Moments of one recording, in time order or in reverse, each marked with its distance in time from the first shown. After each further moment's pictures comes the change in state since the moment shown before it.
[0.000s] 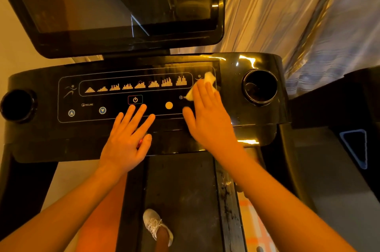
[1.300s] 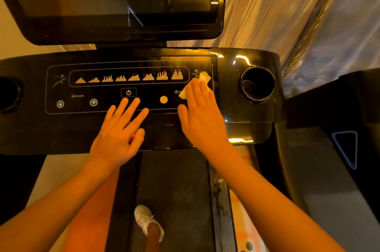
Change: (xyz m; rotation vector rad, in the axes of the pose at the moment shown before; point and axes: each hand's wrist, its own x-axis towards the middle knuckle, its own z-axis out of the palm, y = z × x) left_hand -0.001 0.001 0.001 -0.016 0.012 -0.006; right_hand -0.004 0.001 0.014 -0.037 0.009 -0.013
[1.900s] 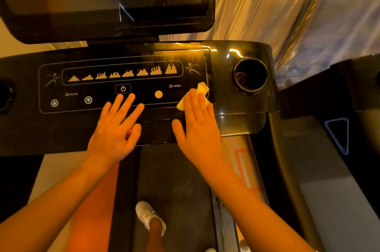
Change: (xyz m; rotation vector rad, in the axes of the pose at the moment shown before) left_hand -0.001 0.000 0.000 0.007 0.006 0.002; right_hand -0.052 -0.010 0.013 0.063 0.018 0.094
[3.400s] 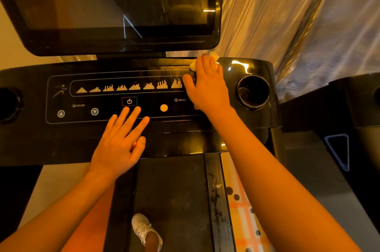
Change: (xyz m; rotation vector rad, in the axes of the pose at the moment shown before) left_hand 0.001 0.002 -0.003 0.014 -0.027 -0.007; right_hand 0.143 0.014 -0.041 -0.060 0.078 0.014
